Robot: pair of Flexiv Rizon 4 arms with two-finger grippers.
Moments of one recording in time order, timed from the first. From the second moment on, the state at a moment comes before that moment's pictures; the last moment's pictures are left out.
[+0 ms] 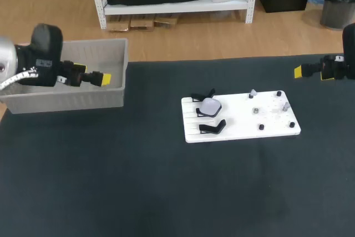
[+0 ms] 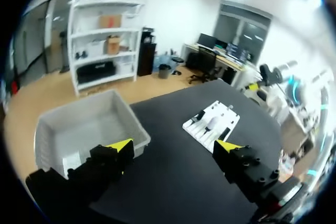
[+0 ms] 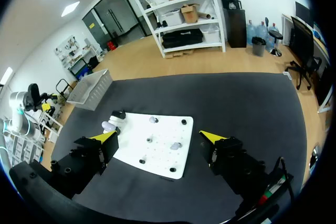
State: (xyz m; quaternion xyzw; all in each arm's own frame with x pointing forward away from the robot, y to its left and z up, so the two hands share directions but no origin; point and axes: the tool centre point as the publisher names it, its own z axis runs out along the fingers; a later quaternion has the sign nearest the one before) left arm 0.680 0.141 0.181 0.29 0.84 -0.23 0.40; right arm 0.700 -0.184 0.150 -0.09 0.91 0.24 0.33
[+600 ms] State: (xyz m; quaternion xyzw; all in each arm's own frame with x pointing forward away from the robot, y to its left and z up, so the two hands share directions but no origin) left arm 0.677 0.141 0.177 0.53 0.70 -0.22 0.44; right arm 0.700 -0.184 0.150 -0.09 0.91 0.24 0.33
